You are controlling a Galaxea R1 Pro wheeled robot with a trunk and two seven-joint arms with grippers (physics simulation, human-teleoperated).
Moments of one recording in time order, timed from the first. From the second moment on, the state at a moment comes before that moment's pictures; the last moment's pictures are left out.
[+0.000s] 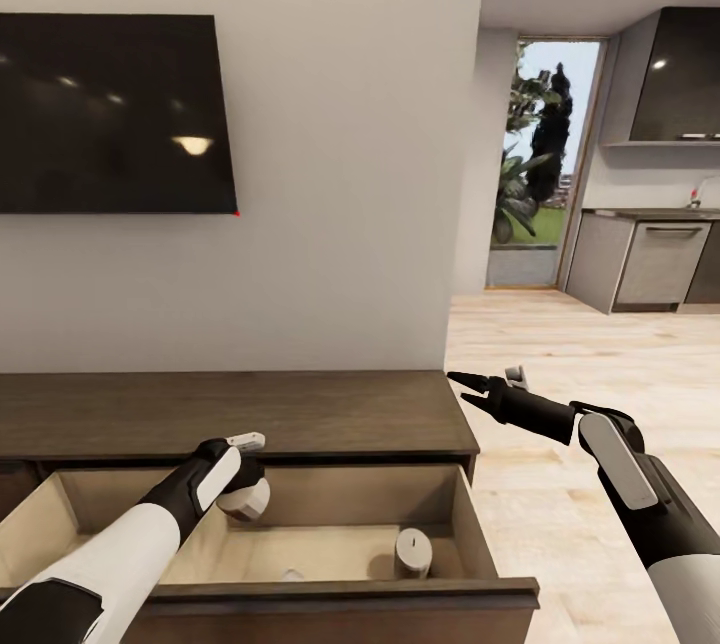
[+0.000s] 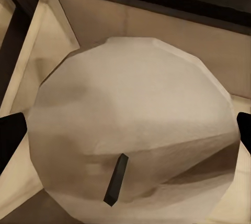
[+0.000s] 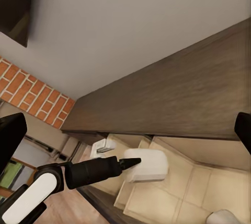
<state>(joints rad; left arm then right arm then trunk) -0.79 0.06 -0.29 -0.46 0.62 0.60 0.38 -0.59 -0.29 0.02 -1.18 -1.00 0.91 0.46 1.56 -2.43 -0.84</state>
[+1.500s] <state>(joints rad) -0.79 0.07 -0.28 -0.46 0.62 0.59 0.38 -0.59 -0.29 0.02 -1.18 -1.00 0.91 0.47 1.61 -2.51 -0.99</state>
